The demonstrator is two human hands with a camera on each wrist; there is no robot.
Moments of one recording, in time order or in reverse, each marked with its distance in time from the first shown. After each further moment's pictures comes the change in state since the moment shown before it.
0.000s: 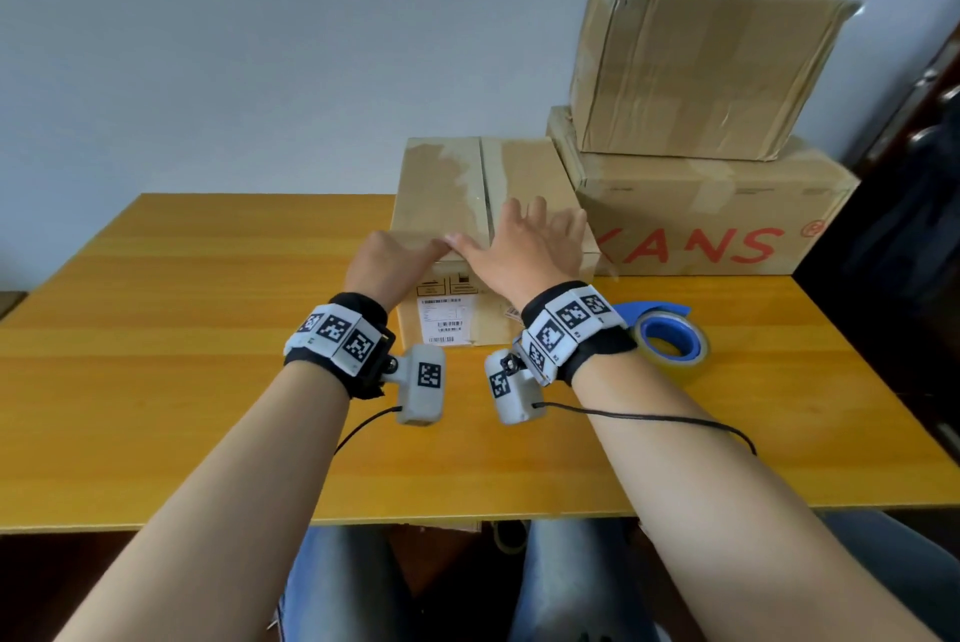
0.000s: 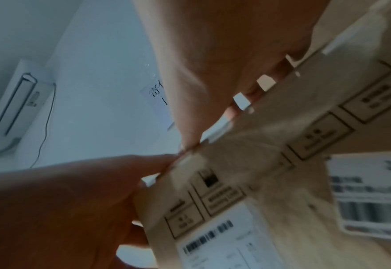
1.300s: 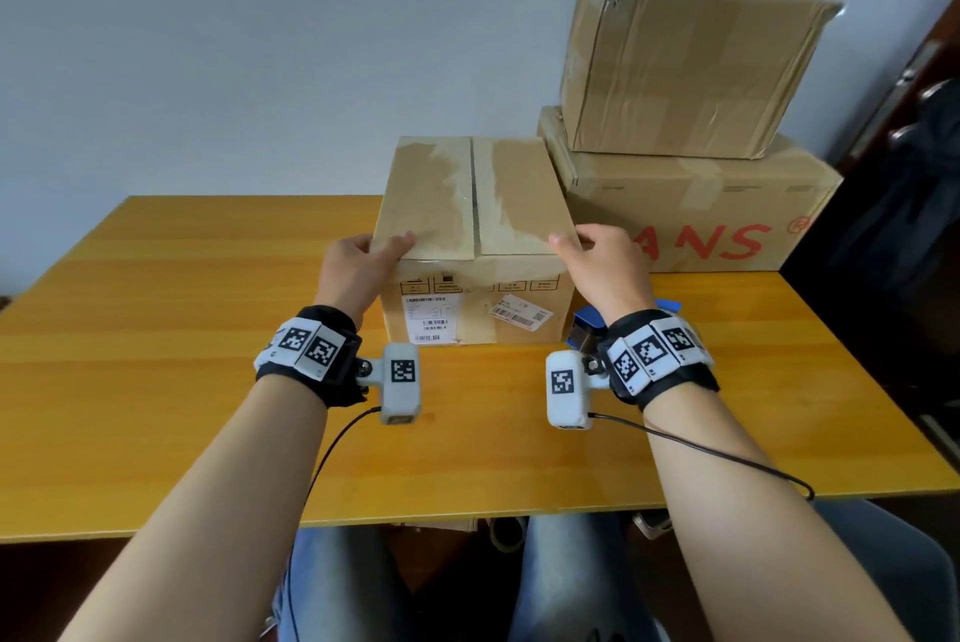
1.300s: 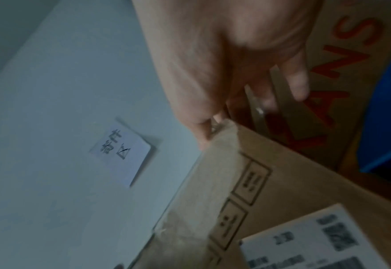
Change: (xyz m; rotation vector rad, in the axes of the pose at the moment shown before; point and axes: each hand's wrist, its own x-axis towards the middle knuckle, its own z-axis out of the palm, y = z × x) left_hand -0.006 -0.017 -0.016 -0.283 0.044 0.003; right_hand -0.016 0.085 0.004 0.658 0.100 0.168
